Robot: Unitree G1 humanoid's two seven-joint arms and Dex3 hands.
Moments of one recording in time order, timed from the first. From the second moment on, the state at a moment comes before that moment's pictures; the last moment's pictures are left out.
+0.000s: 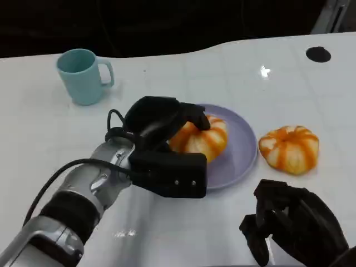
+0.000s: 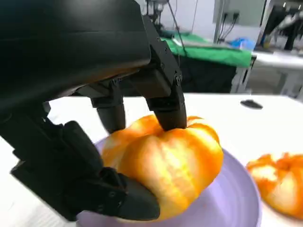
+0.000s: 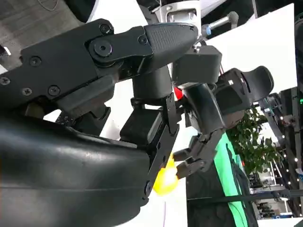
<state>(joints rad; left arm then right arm) -0.76 0.13 -0.48 0.83 0.73 -0.31 0.14 0.13 -0.02 0.04 -0.07 0.43 0.07 0.56</state>
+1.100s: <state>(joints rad) -0.47 0.22 -0.28 0.47 0.20 -0.42 -0.22 0.13 -0.02 0.05 -0.07 0.43 0.07 0.56</state>
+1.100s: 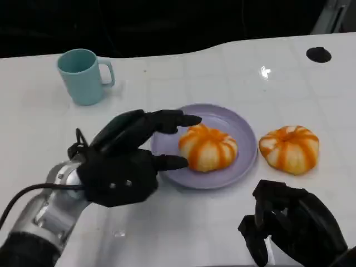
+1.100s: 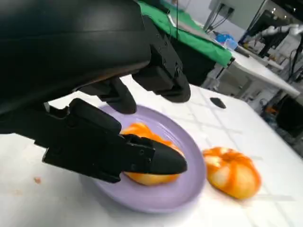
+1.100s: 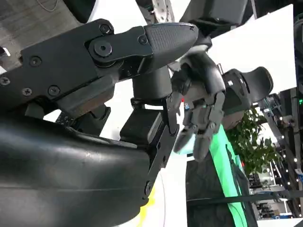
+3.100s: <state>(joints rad) 0.21 0.06 -0.07 -0.14 -0.49 0.07 -0.50 0.12 -0.03 0.04 -0.06 0.43 0.07 0.55</state>
